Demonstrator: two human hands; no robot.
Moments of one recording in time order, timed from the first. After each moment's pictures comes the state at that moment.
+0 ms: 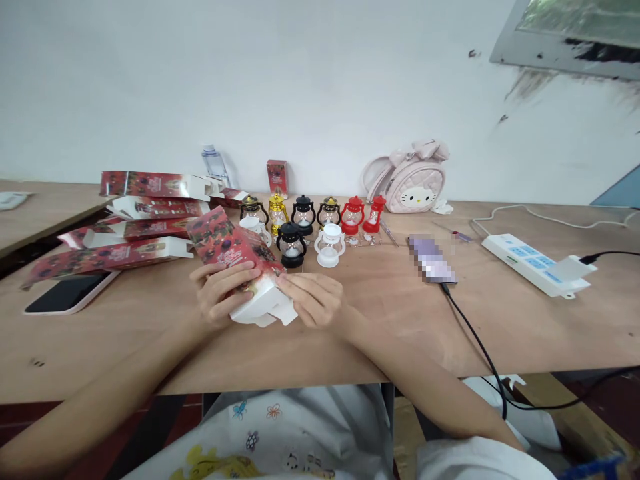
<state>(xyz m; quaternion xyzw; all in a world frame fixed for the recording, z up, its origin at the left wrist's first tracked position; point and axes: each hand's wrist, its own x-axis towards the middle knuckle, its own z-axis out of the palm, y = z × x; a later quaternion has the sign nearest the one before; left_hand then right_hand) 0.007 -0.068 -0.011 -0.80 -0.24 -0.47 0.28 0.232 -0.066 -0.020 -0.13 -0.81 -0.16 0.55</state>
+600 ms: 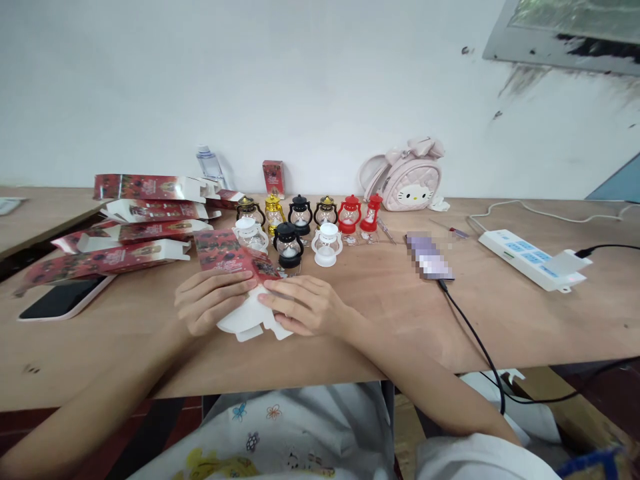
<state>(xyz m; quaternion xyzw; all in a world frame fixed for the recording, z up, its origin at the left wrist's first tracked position) 0.003 -0.075 0.025 -0.83 -0.07 -0.44 0.32 0.233 -0.071 -0.010 -0.08 -0.87 -0.13 0.47</state>
